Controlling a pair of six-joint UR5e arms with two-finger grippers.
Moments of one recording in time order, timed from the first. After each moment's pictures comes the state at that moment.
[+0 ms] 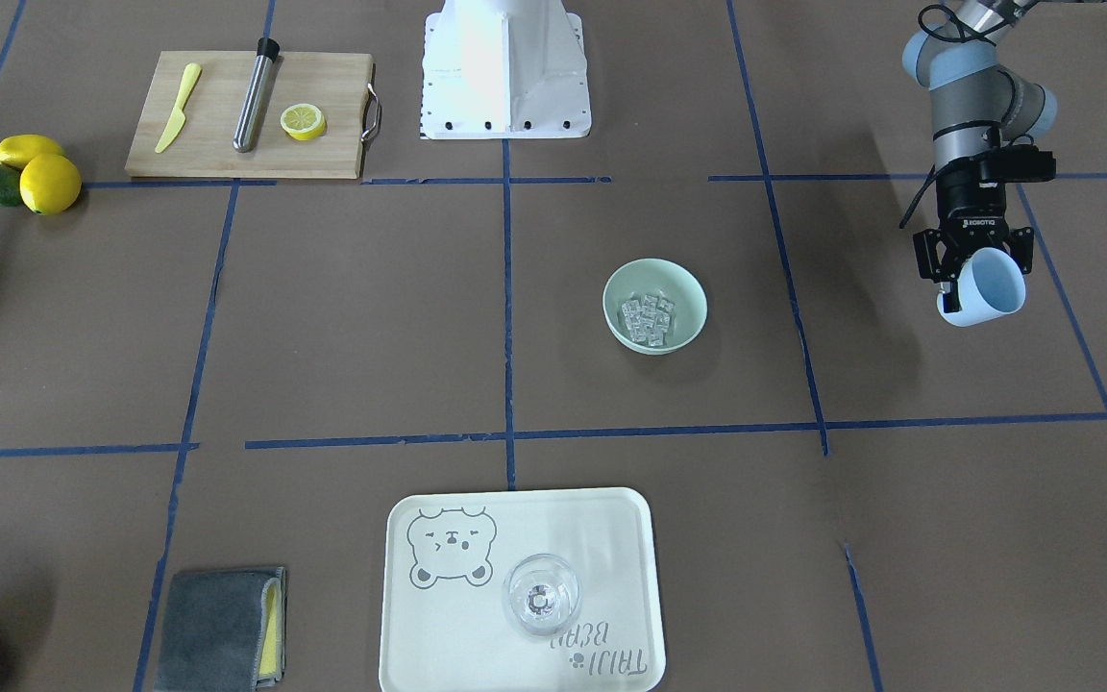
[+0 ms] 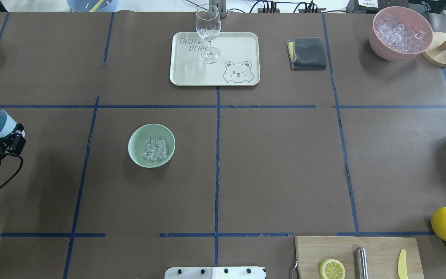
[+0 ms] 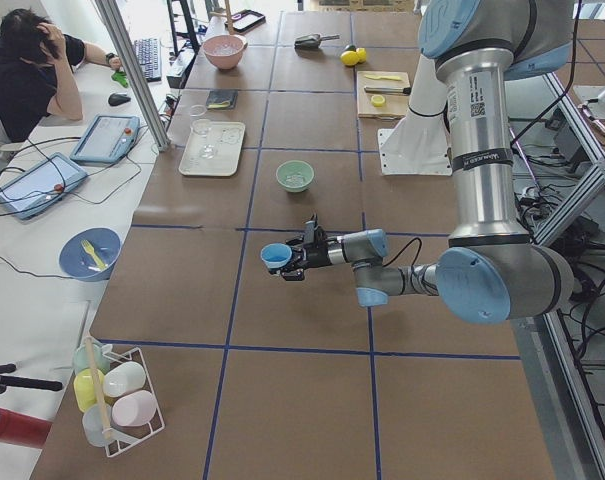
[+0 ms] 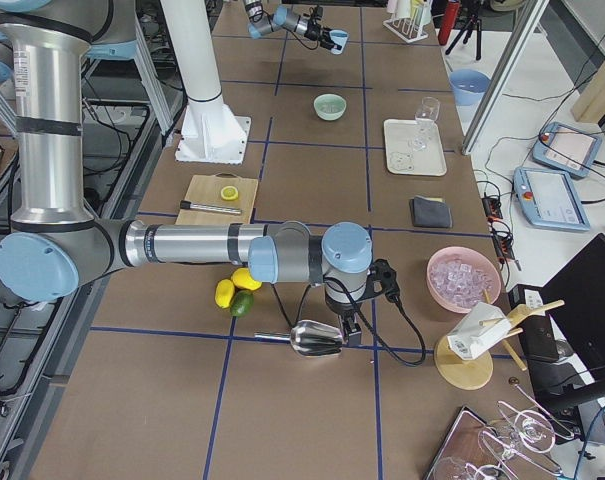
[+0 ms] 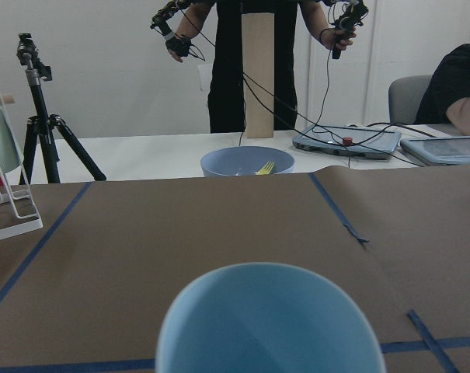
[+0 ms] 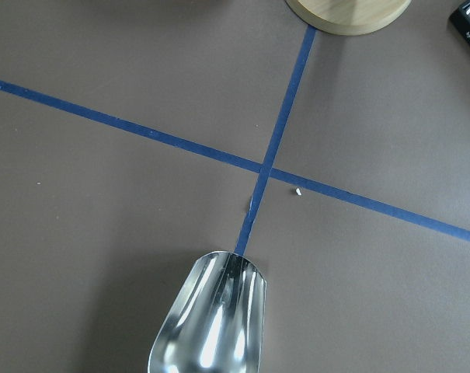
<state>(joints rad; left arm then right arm) -0.39 -1.36 -1.50 -3.02 -0.67 -1.10 1.60 -1.62 1.68 -1.56 2.35 -0.27</state>
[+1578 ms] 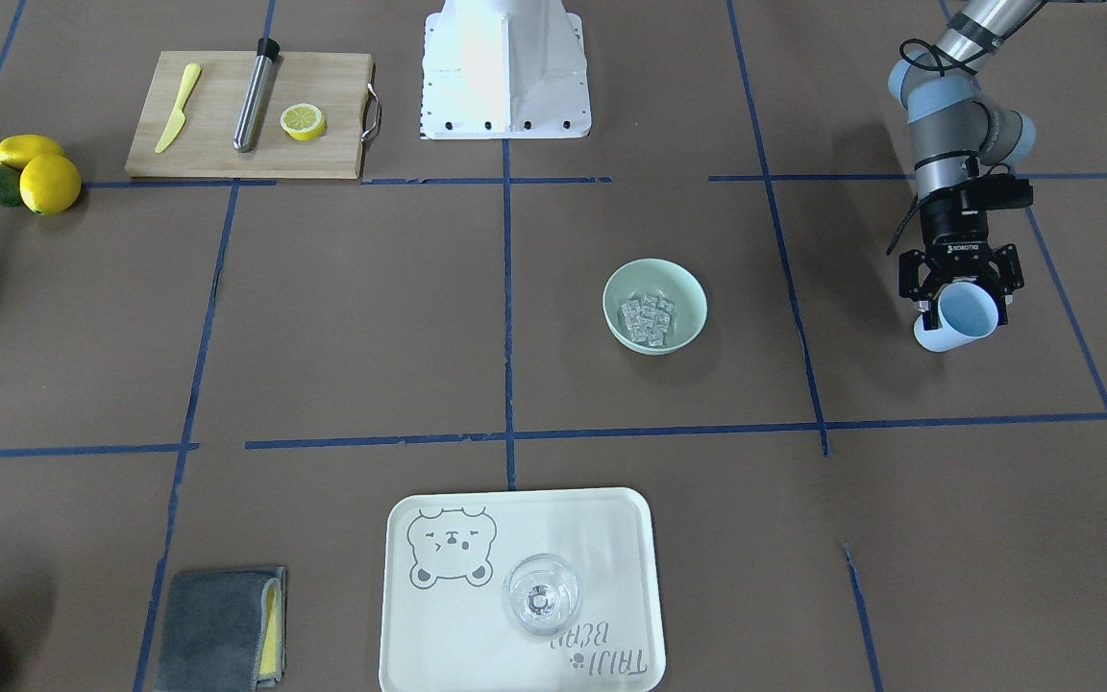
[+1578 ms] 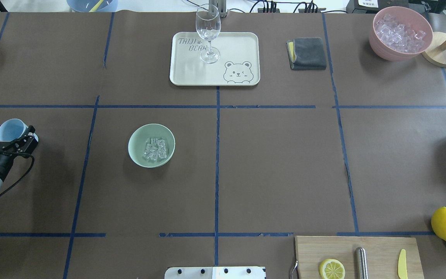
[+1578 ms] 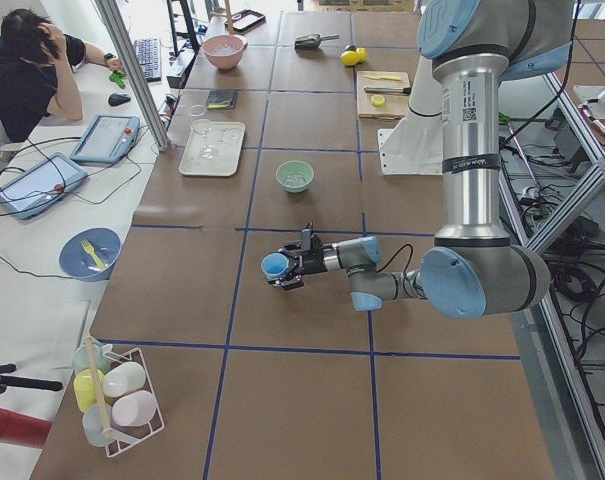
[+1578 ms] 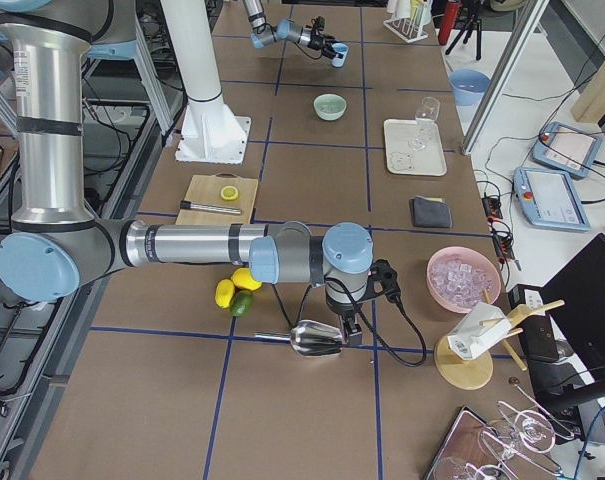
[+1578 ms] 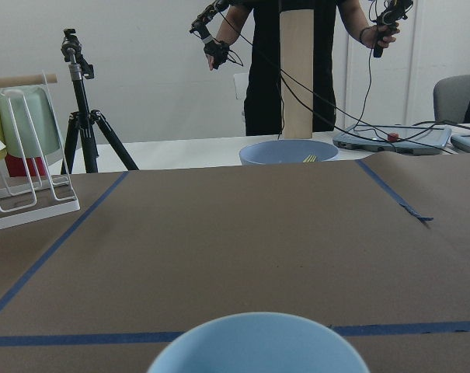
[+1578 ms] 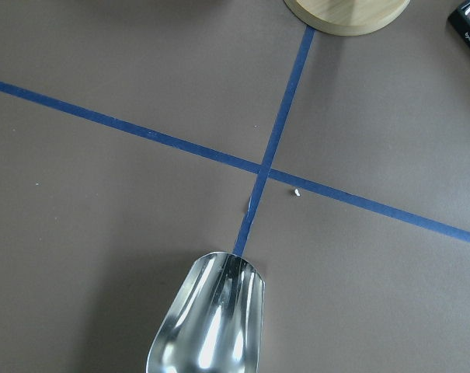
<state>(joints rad) -0.38 -1.44 -1.39 -3.04 -0.64 -1.12 1.61 -1.62 1.68 -1.56 2.35 -0.28</state>
